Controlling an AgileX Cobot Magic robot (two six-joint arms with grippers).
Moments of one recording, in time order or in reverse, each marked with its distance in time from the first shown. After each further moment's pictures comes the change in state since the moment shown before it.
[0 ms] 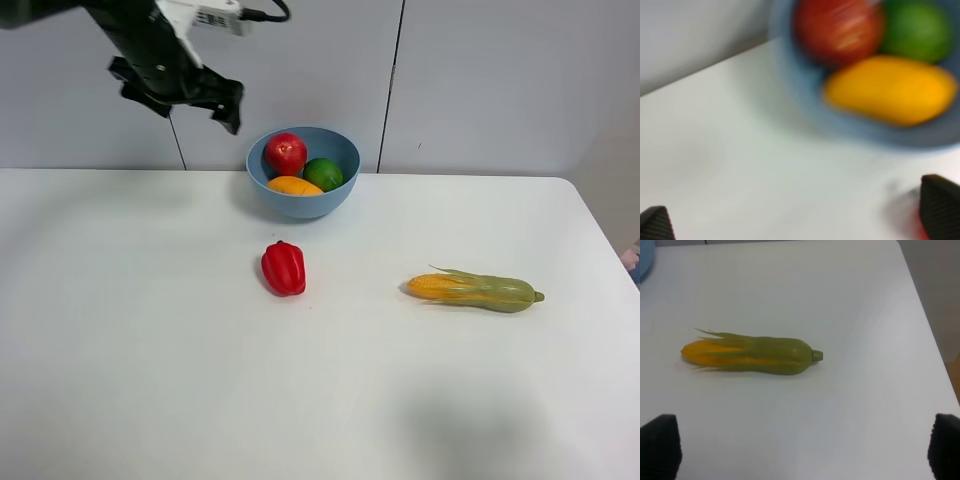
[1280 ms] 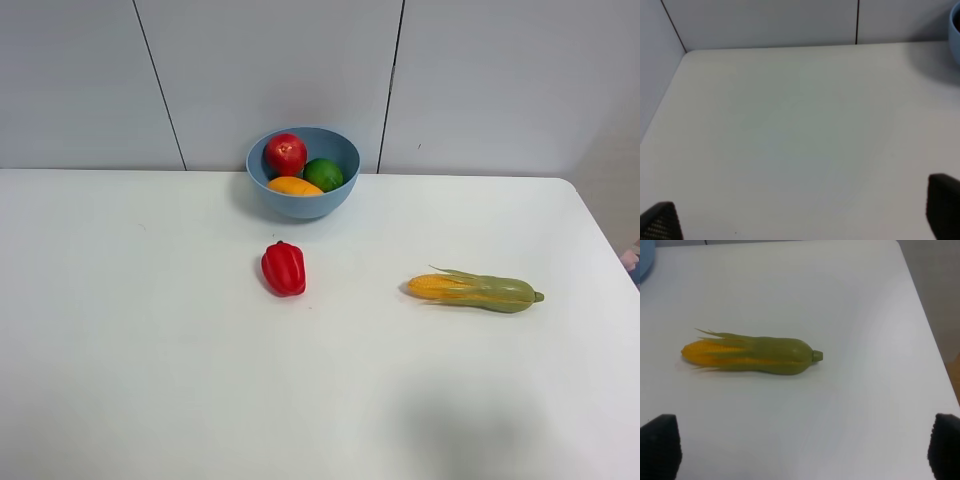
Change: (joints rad) left arm 0.465 -1.807 1.139 -0.059 0.054 0.065; right arm 0.000 0.000 0.000 0.000 0.000 0.000
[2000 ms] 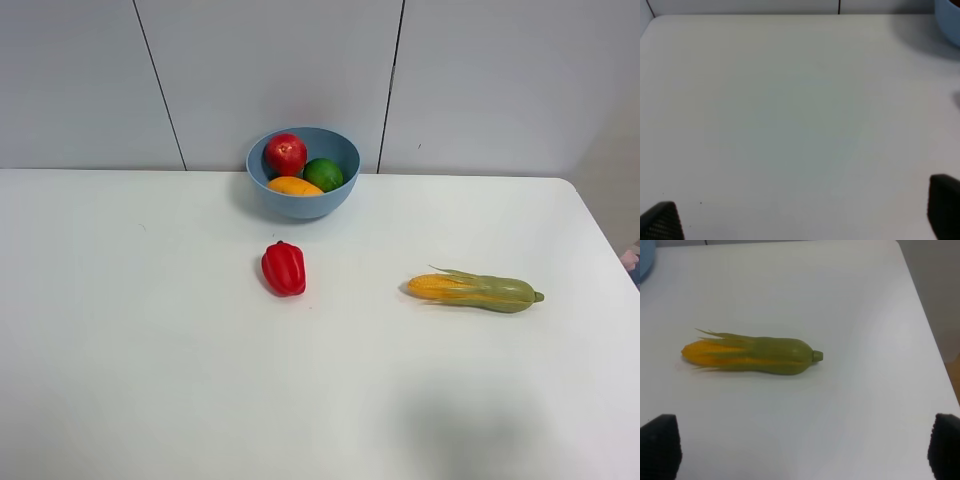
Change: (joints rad) left arm 0.000 -0.148 0.180 -0.056 0.015 -0.014; right arm 0.000 0.000 0.000 0.000 0.000 0.000
